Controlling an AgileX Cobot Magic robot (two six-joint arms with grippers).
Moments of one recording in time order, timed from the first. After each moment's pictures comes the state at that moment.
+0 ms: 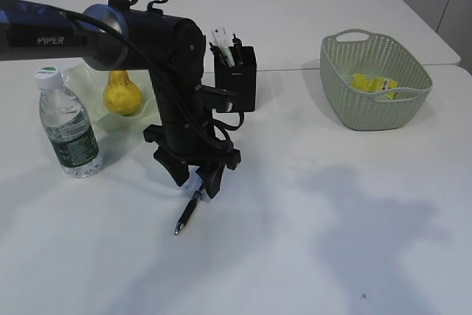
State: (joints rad) left arm -0.56 2.30 -1.78 -0.10 1.10 -0.08; right arm 0.29 1.08 -0.90 -0.32 1.04 0.12
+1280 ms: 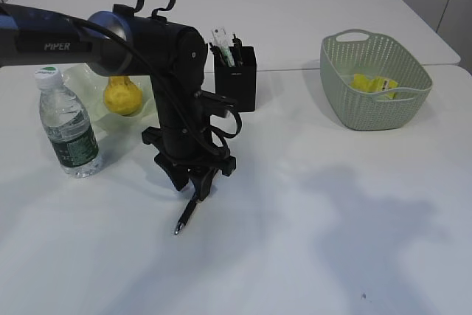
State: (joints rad) left arm -0.56 2.31 -1.78 -0.06 1.11 -0.07; right arm 0.29 1.08 -0.90 -0.33 1.04 0.12
